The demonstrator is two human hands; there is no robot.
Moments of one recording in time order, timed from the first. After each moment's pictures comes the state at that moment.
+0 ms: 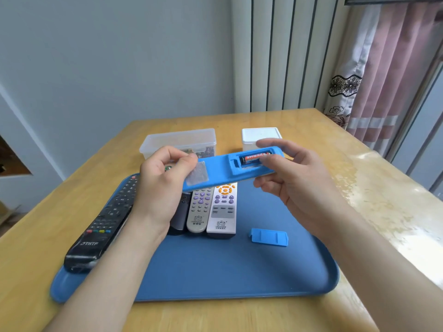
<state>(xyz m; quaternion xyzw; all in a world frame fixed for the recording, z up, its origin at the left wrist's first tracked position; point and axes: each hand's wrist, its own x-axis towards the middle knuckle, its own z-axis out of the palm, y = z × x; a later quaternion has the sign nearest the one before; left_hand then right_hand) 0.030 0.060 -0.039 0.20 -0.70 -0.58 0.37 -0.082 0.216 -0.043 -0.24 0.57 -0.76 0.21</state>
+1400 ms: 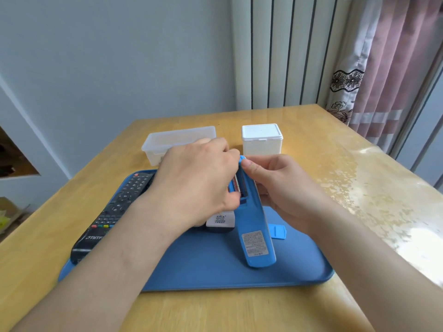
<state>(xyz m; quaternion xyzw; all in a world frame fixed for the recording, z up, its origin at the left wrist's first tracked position) 0.028 0.102 0.000 0.08 -0.97 0.14 0.18 -0.077 0.211 -0.053 -0.32 0.61 -0.66 0.29</state>
